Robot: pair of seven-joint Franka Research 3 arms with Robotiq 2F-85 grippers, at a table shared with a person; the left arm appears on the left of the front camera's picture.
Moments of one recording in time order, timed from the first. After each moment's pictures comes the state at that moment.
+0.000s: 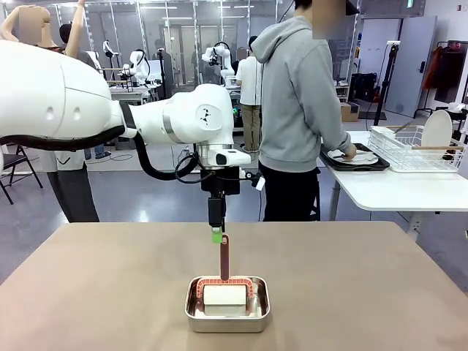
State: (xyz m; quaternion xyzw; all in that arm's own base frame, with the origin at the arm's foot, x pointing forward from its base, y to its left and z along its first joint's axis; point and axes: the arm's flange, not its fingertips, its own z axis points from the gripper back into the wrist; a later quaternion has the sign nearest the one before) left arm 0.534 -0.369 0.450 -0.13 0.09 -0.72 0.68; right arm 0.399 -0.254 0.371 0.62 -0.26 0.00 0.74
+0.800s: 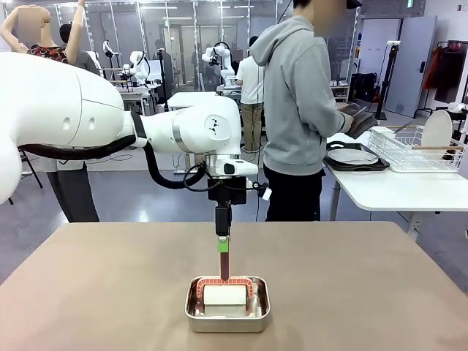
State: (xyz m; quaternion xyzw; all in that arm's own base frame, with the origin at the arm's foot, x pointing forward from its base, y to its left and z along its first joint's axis) left arm 0.530 -0.386 0.425 -0.14 0.11 -0.71 0.68; right arm 0.399 -0.254 0.371 0.62 -0.26 0.00 0.74
